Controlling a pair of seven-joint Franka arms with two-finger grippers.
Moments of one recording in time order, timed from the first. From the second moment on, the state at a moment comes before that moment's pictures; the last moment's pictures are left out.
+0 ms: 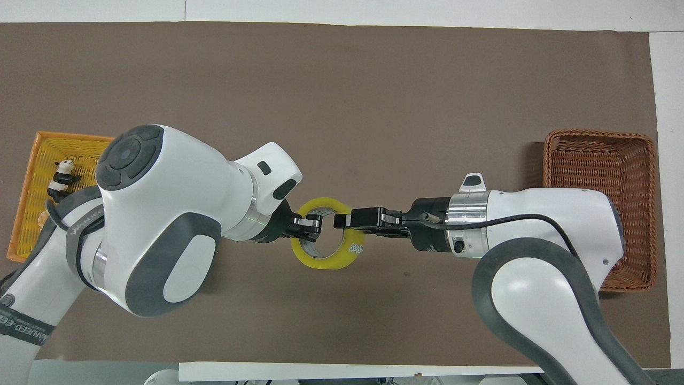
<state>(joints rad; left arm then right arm) -0.48 -0.04 -0.19 -1.95 -0.47 1.90 -0.32 0.61 -0.22 -0.15 -2.29 1.17 2.24 -0.09</state>
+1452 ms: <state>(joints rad) 0.04 -0.08 -0.16 -1.77 -0.05 1.64 -0.31 0.00 -0.22 -0.16 -2.24 0.81 1.84 -0.42</state>
